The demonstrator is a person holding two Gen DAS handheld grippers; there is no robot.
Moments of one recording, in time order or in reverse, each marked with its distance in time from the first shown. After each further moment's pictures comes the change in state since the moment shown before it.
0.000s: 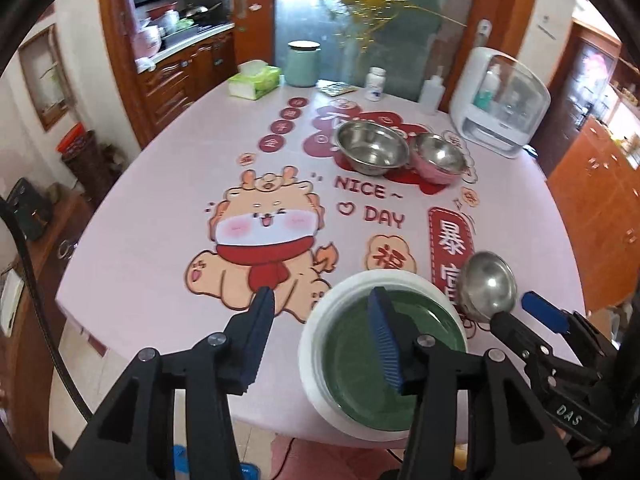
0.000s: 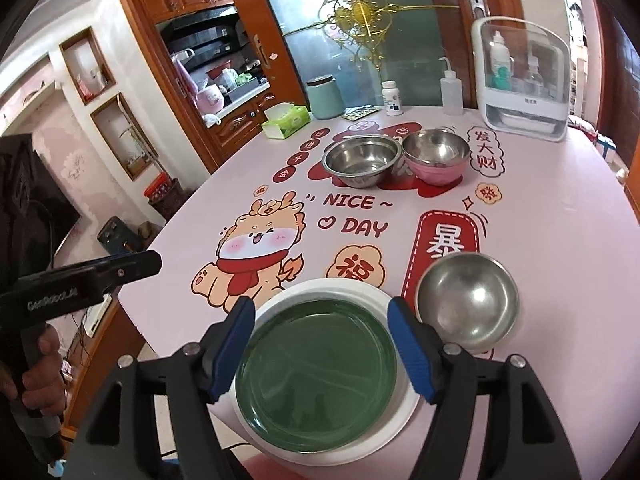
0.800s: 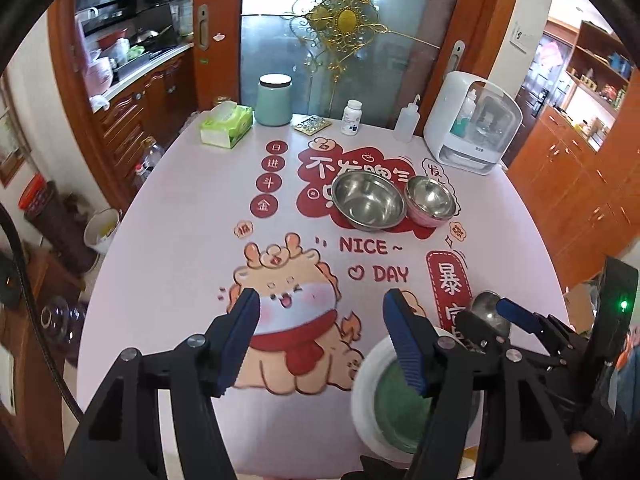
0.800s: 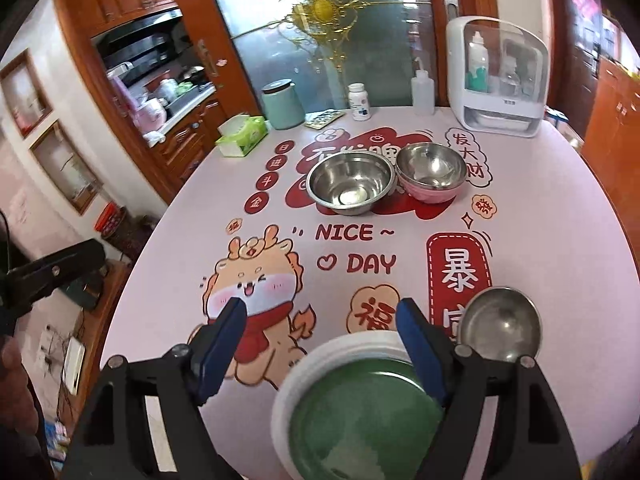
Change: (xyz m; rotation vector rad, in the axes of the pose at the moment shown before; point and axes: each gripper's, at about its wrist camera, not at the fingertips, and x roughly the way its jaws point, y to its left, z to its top) left arm 0.002 0.081 0.118 0.159 -0.025 -0.161; right arm 0.057 0.068 0.079 0.189 0.015 -0.205
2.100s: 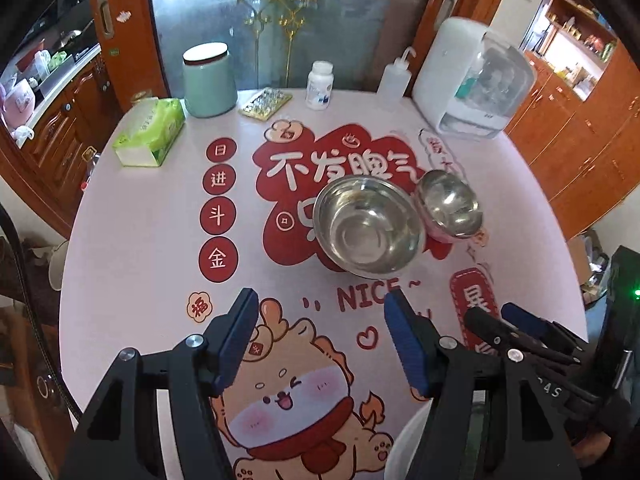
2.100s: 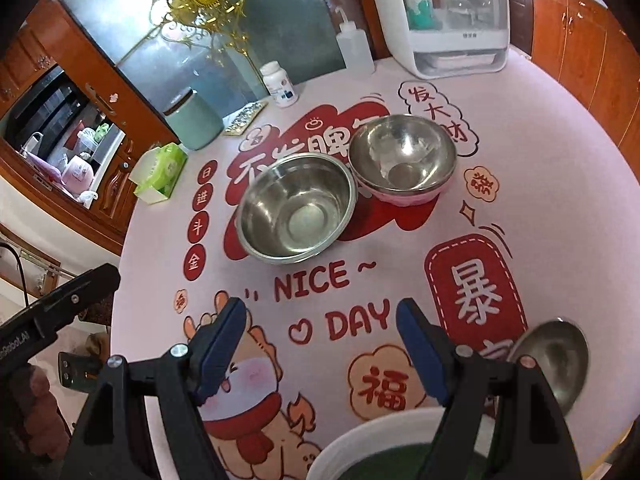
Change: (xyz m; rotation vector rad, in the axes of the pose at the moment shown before) left arm 0.188 -0.010 0.127 0.155 0.200 -0.091; right arm 0.123 -0.051 0.080 0.310 0.118 -0.066
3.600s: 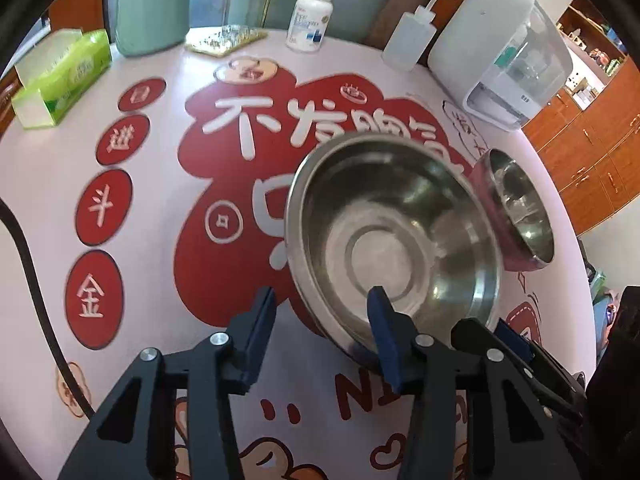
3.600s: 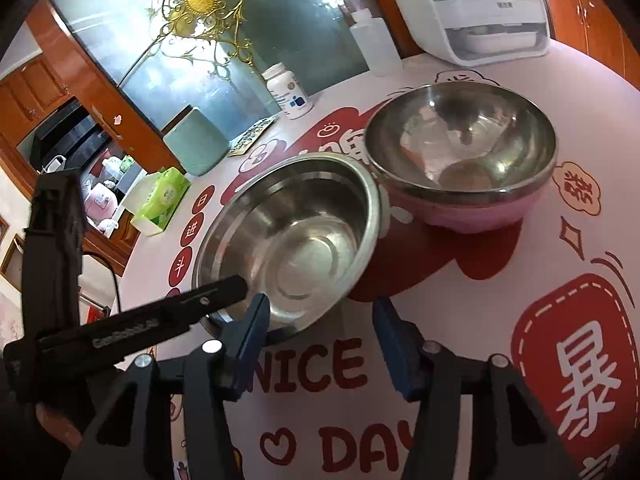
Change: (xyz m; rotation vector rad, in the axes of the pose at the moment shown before) left arm 0.198 0.009 0.015 -0.059 0.039 -0.154; right arm 0.123 -0.020 0.007 -0.014 -0.167 0.159
